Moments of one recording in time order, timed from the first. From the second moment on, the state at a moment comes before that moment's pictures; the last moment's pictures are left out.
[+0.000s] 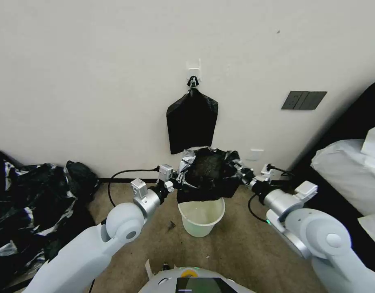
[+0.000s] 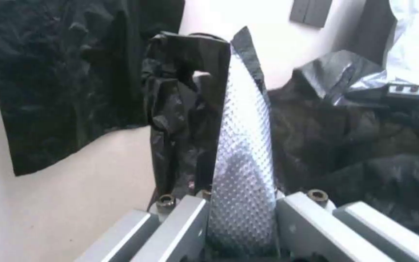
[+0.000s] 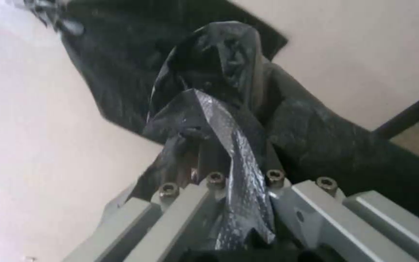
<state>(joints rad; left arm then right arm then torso) 0.99 -0.80 0.01 -2.31 -0.92 0.26 -0.24 -1.36 0.89 0.64 2.50 1.88 -0.12 0.68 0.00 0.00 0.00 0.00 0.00</state>
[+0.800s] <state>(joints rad) 1.18 -0.81 -0.04 -2.27 -0.81 0.23 -0.22 -1.39 0.98 0.53 2.50 1.84 -0.18 0.68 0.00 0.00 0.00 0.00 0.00</state>
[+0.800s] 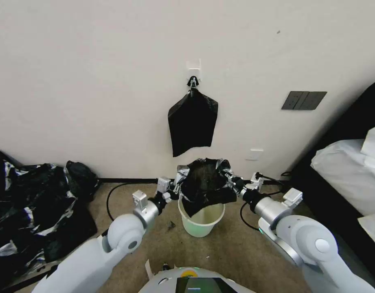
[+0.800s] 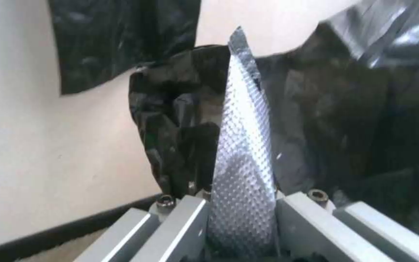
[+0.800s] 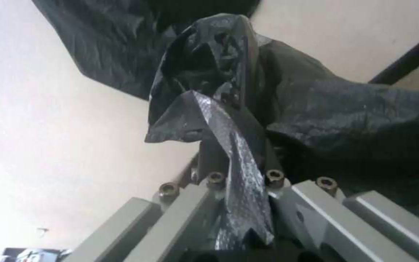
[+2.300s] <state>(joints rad) 1.50 -0.88 -0.05 -2.21 -0.61 0.17 -0.34 -1.63 1.04 0.44 2.39 1.69 -0.05 0.74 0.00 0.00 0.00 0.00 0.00</state>
